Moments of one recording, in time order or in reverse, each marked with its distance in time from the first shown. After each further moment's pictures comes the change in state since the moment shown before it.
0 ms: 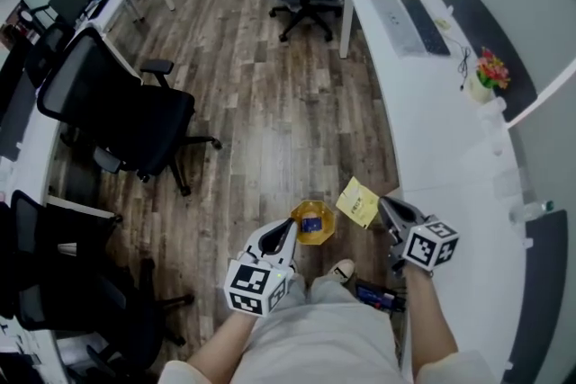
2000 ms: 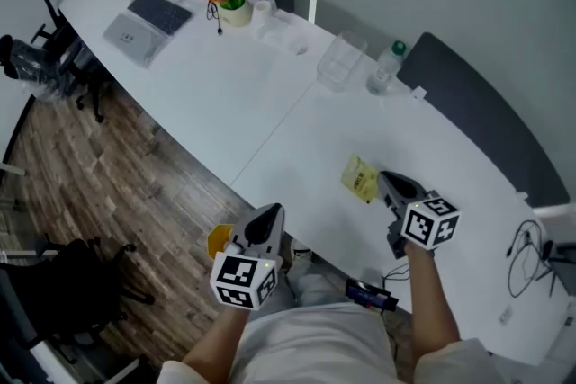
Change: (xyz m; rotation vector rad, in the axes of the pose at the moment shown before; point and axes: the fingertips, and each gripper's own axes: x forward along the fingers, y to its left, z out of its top) left arm 0.174 -0.341 -0.055 0.289 0.269 -0.722; right arm -0.373 -0.219 -0.087 0.305 -0.323 -0.749
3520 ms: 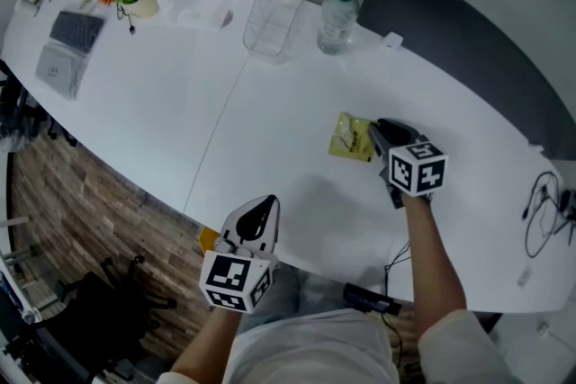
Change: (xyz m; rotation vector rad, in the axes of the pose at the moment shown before) left arm 0.128 -0.031 -0.039 0.069 0.232 -0.149; right arm 0.068 -0.184 -0.044 0.009 0.133 -0.260
